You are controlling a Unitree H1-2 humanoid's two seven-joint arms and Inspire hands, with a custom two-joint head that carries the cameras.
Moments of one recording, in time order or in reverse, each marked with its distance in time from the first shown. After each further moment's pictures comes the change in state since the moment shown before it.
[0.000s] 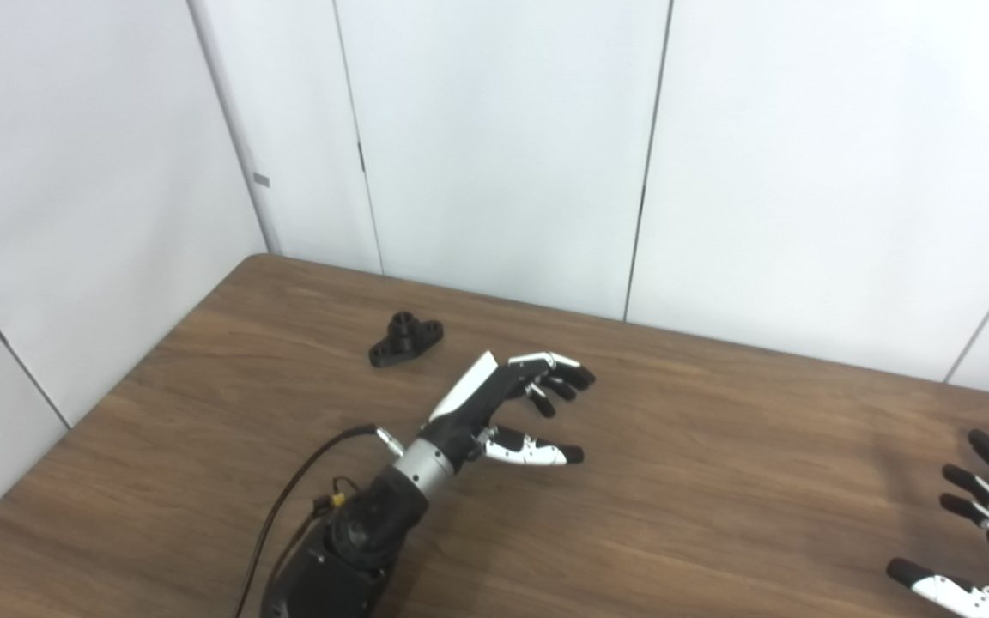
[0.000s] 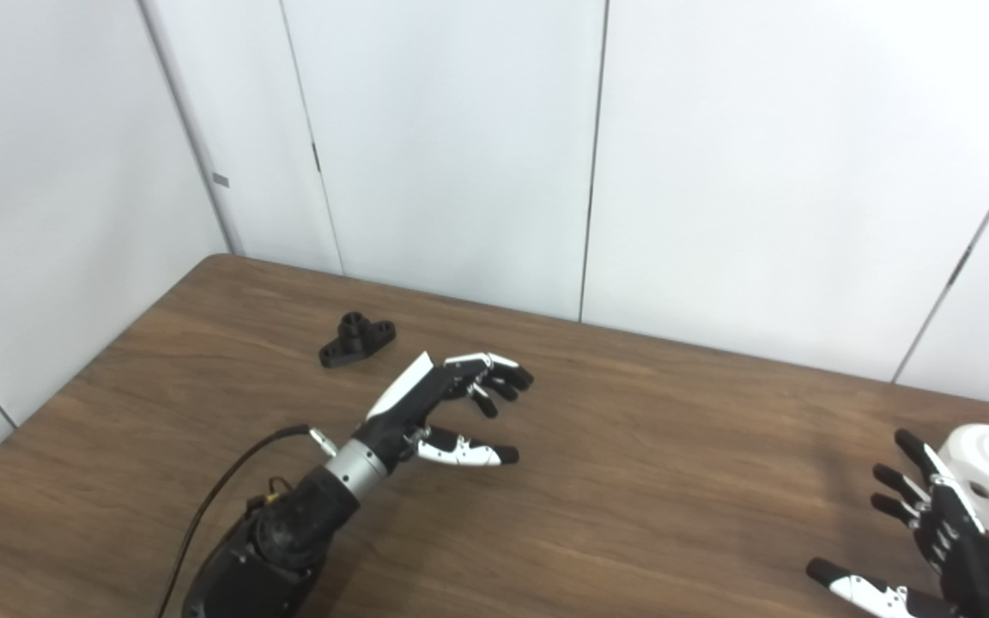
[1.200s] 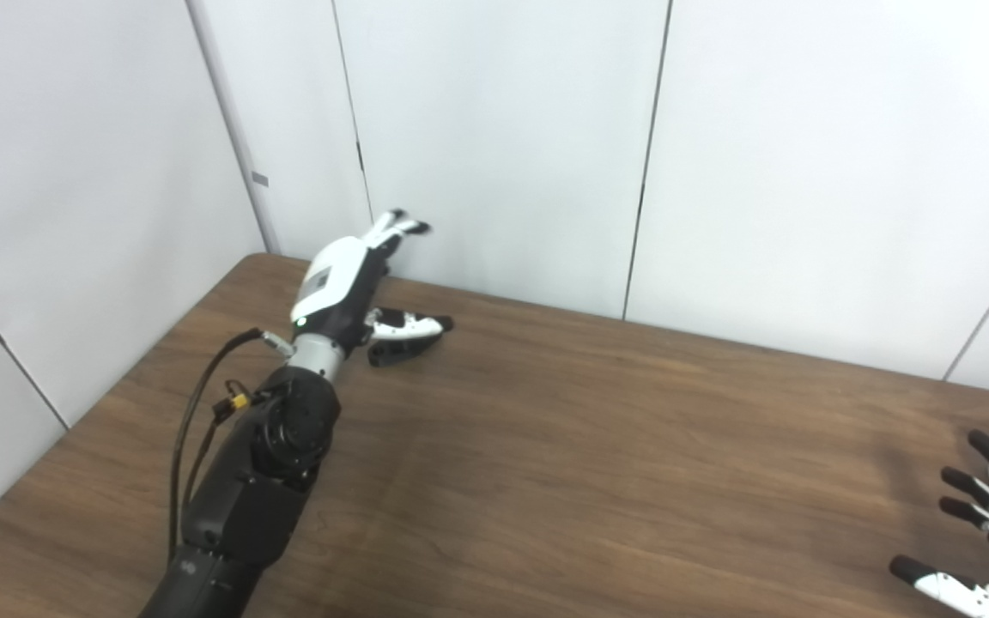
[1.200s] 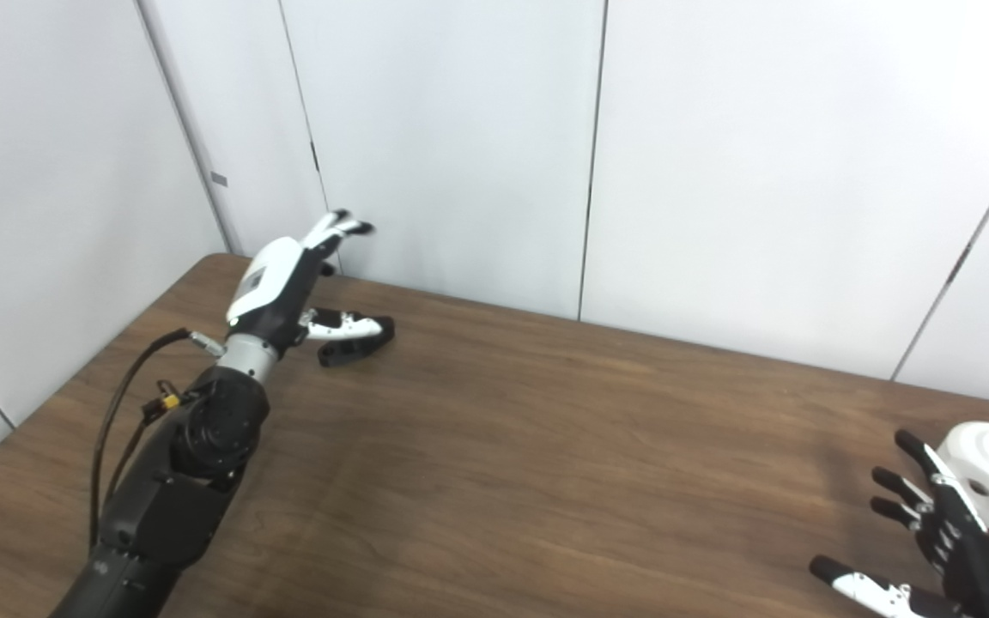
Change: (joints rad) left arm -0.076 0.149 0.154 -0.082 0.353 0.409 0.208; right arm 0.001 0.000 -0.005 -0.011 0.003 0.034 0.002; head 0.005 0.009
